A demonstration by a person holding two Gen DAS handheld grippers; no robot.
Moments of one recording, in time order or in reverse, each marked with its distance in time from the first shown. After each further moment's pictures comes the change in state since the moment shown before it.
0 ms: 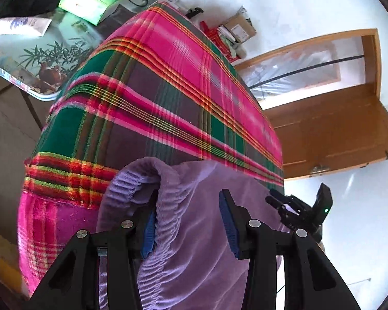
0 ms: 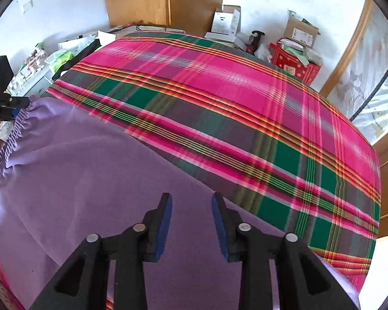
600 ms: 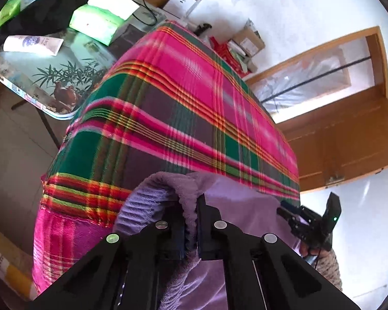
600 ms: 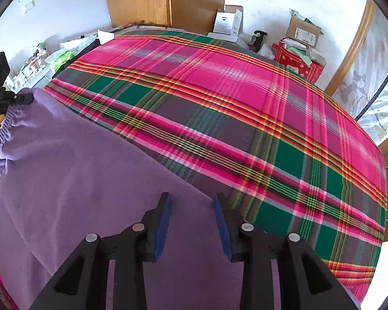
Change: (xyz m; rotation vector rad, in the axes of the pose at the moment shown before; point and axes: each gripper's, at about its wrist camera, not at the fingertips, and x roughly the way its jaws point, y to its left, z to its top) left arm -0.015 0.002 0.007 0.017 -0.117 0.106; right arm 0.017 -0.004 0.003 -0.022 -0.011 0.025
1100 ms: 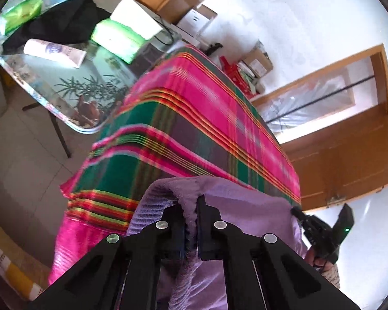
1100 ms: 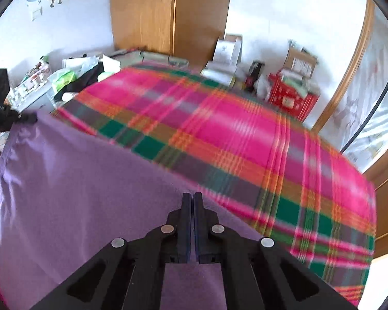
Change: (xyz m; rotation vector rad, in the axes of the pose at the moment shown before) left arm -0.021 0.020 0.011 -0.060 -0.099 0.028; right arm -0.022 0.035 0.047 -0.034 -0.172 -0.085
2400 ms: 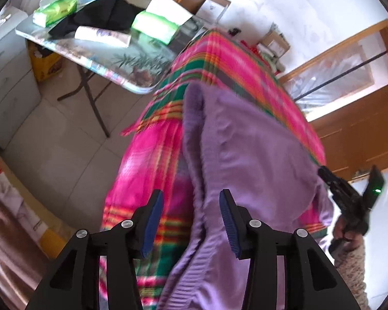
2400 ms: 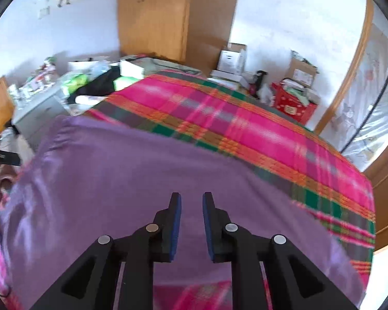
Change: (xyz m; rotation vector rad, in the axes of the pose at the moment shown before) left arm -0.074 0.024 -0.093 0.074 0.067 0.183; right arm -0.043 0.090 -0.013 0.012 -0.021 0.017
